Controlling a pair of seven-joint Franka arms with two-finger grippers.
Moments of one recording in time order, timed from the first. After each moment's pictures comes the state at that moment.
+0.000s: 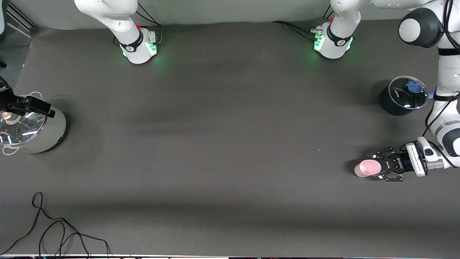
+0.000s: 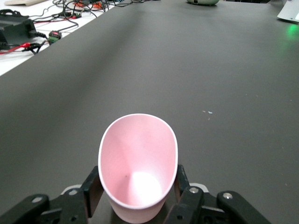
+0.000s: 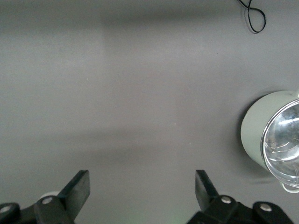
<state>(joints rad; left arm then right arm) 0.39 0.90 0.00 -1.44 -1.00 1.74 2.33 -0.08 0.06 -0.01 -1.53 0.00 1.55 0.01</state>
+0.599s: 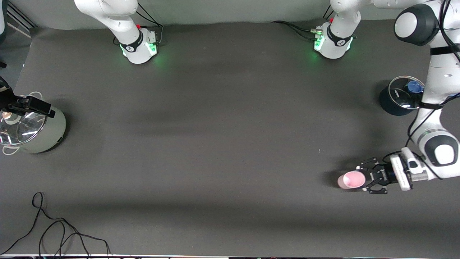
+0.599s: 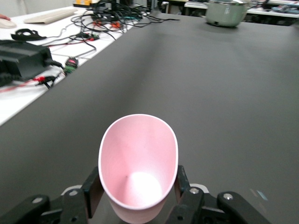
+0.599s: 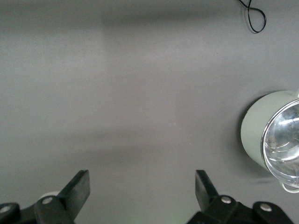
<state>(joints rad) 0.36 0.90 -0.24 -1.40 -1.00 1.97 2.12 -0.08 0.06 -0.01 -1.53 0.00 1.55 0.01</state>
